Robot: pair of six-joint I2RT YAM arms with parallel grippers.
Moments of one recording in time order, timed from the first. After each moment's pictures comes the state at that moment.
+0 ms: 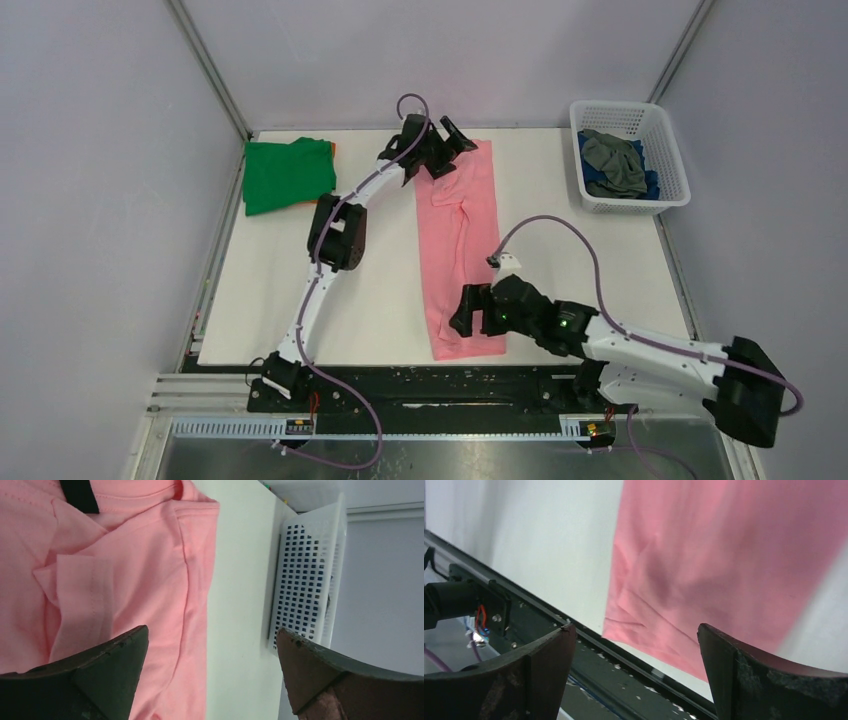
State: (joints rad) left arm -0.43 2.66 2.32 -0.14 0.30 -1.06; right arm 1.02 1.03 0.51 -0.22 0.10 0.82
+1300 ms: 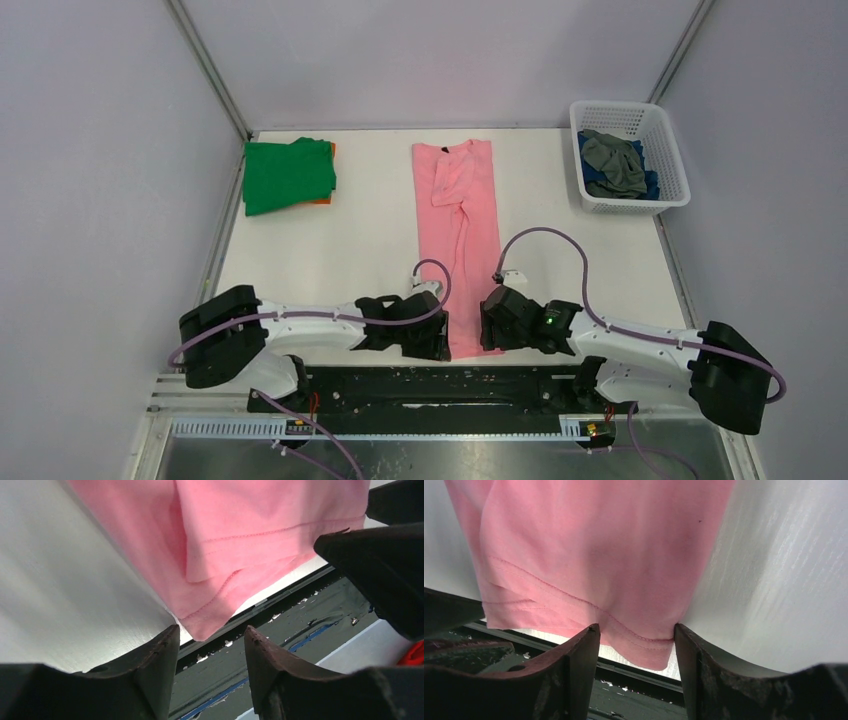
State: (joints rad) left arm -1.17 1.42 0.65 -0.22 0.03 -1.01; right arm 1.02 1.09 0.48 -0.49 0.18 0.84
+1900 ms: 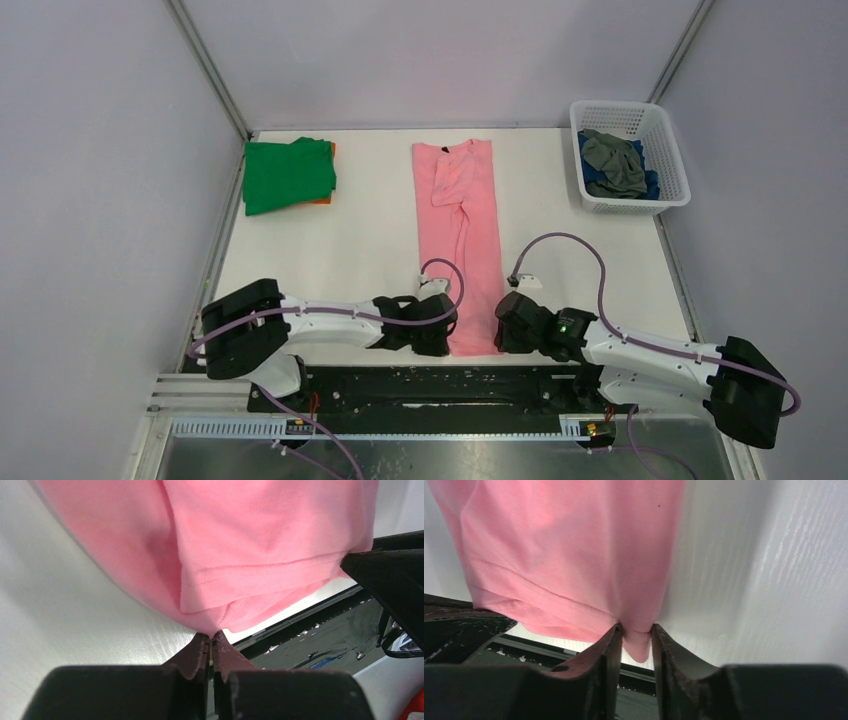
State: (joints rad) left arm -1.22 1.54 0.74 -0.24 -0.09 -1.06; right arm 1.02 0.96 0.41 -0.52 0.23 0.95
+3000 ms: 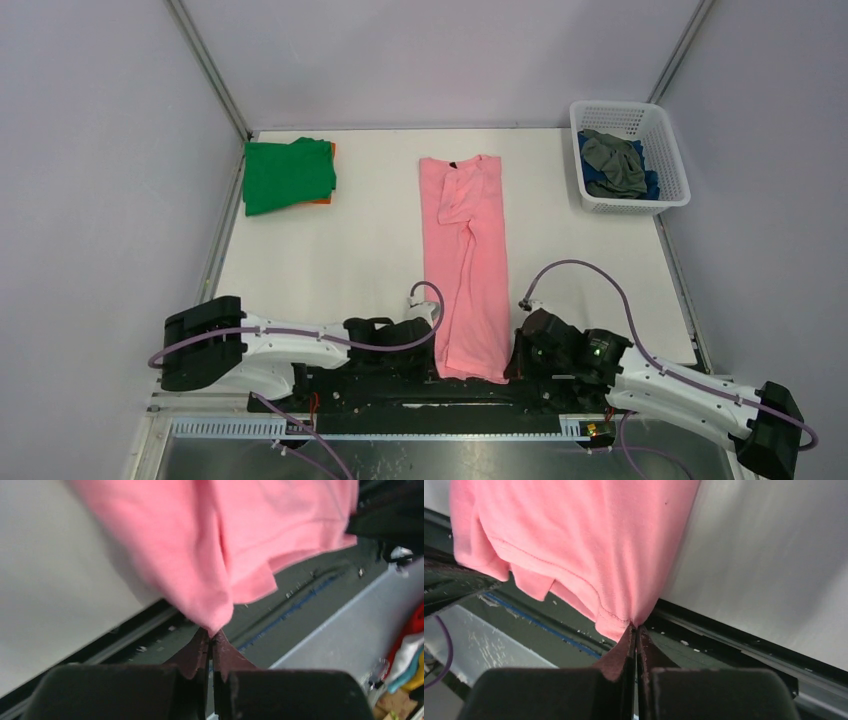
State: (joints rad) left arm -1.32 1.31 0.52 -0.16 -0.02 -1.10; right arm 1.01 0.59 0.24 -0.67 -0.06 0.99
